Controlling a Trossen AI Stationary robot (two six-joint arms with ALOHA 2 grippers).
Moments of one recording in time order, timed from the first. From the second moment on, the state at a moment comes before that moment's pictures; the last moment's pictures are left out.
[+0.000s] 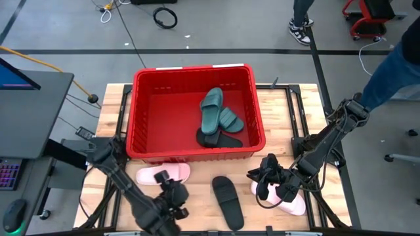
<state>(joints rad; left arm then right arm) -0.81 2.06 1.97 -1.57 -0.77 -1.24 0.80 1.33 0.84 -0.39 0.76 1.21</state>
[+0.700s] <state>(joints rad) -1.11 1.93 1.48 -1.53 -0.73 -1.95 0.79 1.33 0.84 -0.39 0.80 1.15</state>
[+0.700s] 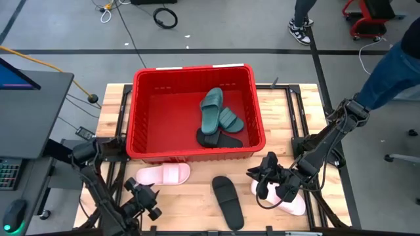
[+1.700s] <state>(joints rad) -1.00 1.94 1.22 -1.18 -0.61 -2.01 0.79 1.33 0.84 -0.39 0.81 1.13</state>
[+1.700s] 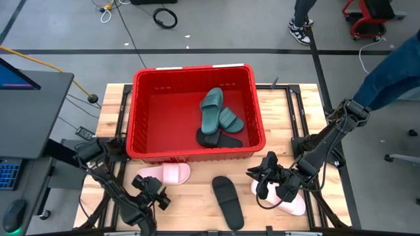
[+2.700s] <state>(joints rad) -0.85 1.94 1.26 -0.84 -0.63 -1.57 0.79 1.33 0.84 -0.39 0.81 1.12</state>
